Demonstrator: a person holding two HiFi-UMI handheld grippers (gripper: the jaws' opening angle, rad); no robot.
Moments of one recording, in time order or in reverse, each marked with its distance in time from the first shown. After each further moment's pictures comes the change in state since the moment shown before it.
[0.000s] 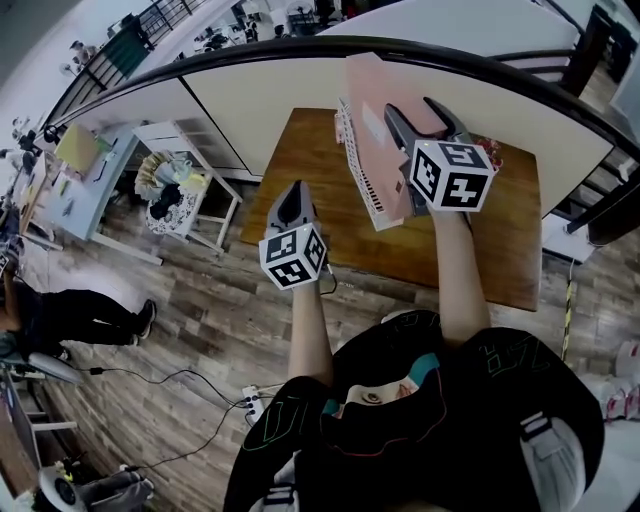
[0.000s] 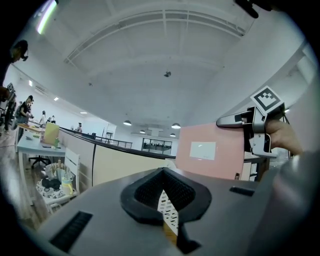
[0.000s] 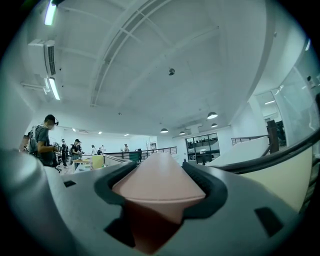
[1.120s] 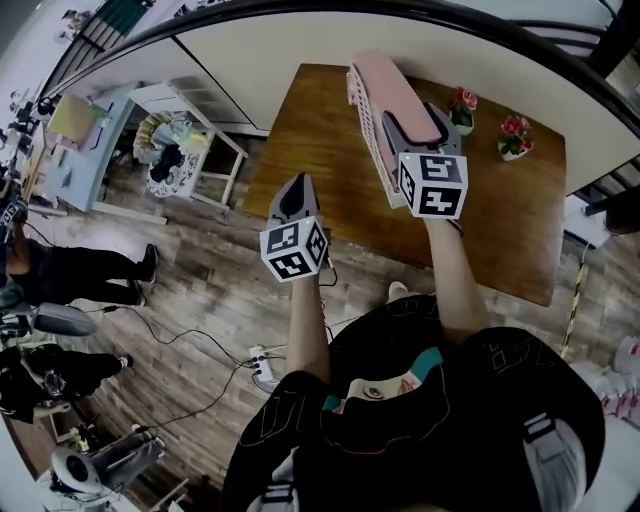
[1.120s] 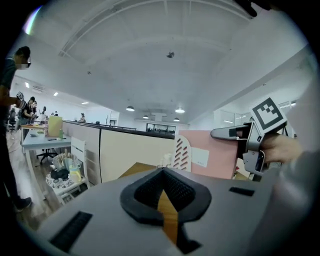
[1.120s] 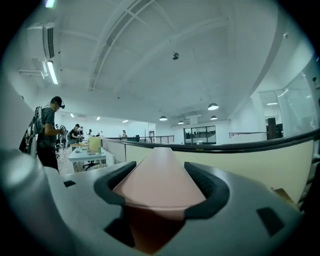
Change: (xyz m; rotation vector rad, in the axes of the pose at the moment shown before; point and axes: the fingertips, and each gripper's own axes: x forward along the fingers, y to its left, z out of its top) left arm 0.021 0.034 -0.063 0.011 0.190 0.057; right arm 0.058 0.001 -0.122 -0.072 0.126 -0.019
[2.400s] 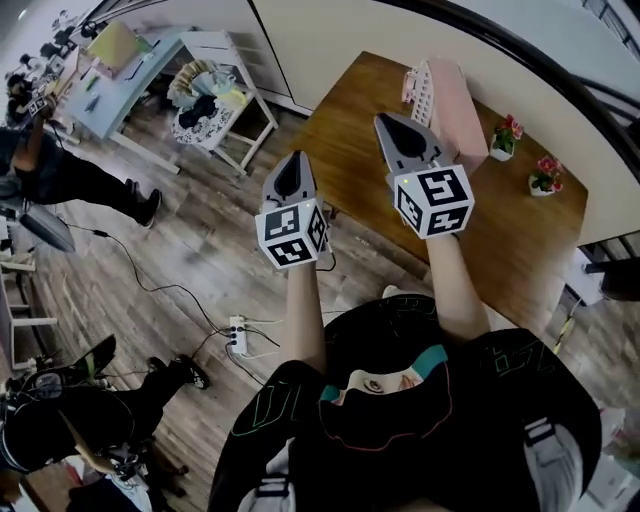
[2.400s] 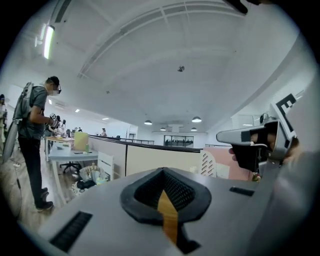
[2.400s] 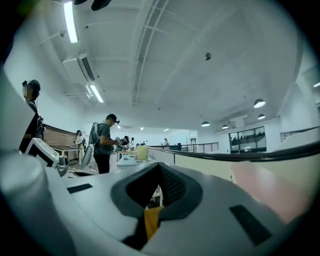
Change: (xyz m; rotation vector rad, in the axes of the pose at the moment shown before) left arm -0.082 0.079 0.033 0.000 -0.148 0.226; right arm -0.028 0.180 0.028 -0.054 -0.104 0.511
